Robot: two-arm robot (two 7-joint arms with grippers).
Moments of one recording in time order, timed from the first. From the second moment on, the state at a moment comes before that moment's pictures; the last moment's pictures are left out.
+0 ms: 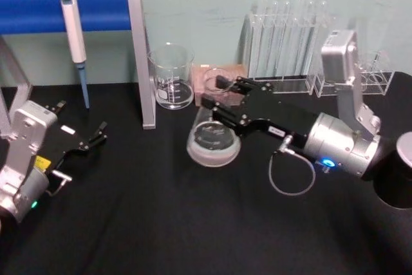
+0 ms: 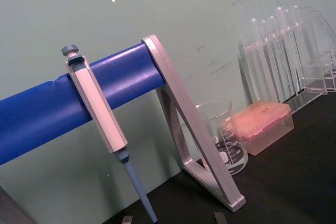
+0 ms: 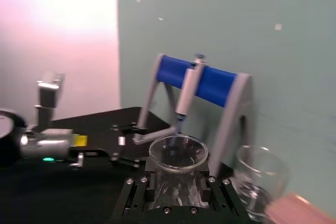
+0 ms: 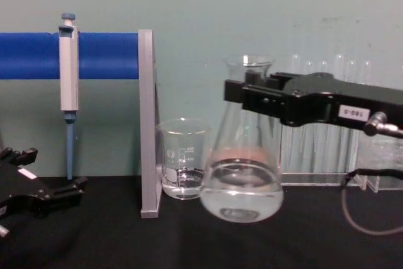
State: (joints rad) left arm -0.20 0.60 0.45 -1.41 -0.25 -0.12 0.03; right arm 0.32 0.44 -0.44 -1.59 0.48 0.04 0.60
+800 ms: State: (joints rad) left arm -0.20 0.60 0.45 -1.41 -0.25 -0.12 0.03; right arm 0.30 0.46 -0.42 -1.59 0.51 0.00 0.46
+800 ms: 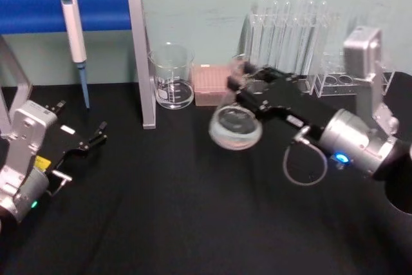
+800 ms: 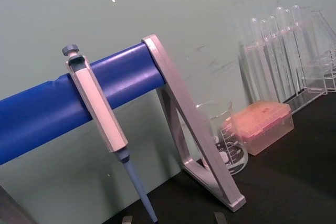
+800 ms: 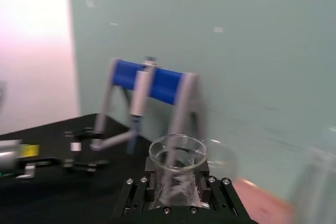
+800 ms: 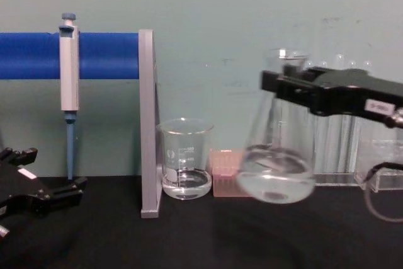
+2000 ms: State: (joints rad) left arm -0.20 0.60 0.45 -1.41 -0.25 -0.12 0.03; right arm 0.19 0.45 -0.25 -1.65 0.44 0.04 0.37
